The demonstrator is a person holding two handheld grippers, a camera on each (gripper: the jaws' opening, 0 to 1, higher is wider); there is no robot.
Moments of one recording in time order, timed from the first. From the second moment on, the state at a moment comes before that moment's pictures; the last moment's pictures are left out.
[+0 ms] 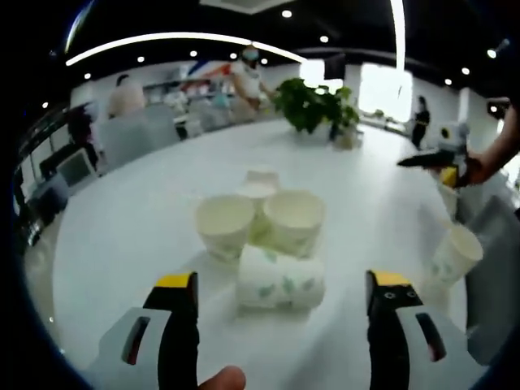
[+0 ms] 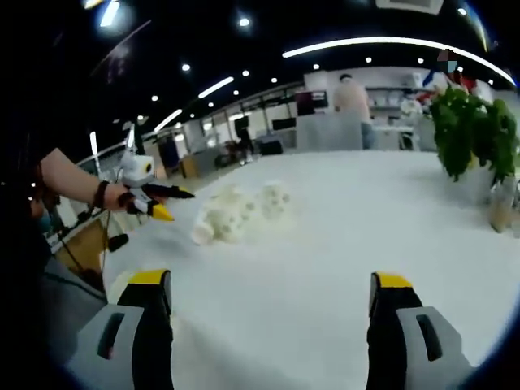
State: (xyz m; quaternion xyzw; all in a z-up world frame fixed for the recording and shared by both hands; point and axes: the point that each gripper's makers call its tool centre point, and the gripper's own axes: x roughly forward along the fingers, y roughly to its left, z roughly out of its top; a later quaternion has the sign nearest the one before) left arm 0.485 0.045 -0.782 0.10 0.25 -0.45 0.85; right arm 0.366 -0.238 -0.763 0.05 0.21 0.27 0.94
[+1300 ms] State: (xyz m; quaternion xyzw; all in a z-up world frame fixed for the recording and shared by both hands) left arm 0.494 0.031 -0.793 -0.03 0.31 -0.46 0.84; right arm 0.342 -0.264 -0.758 0.07 0.22 0.25 0.94
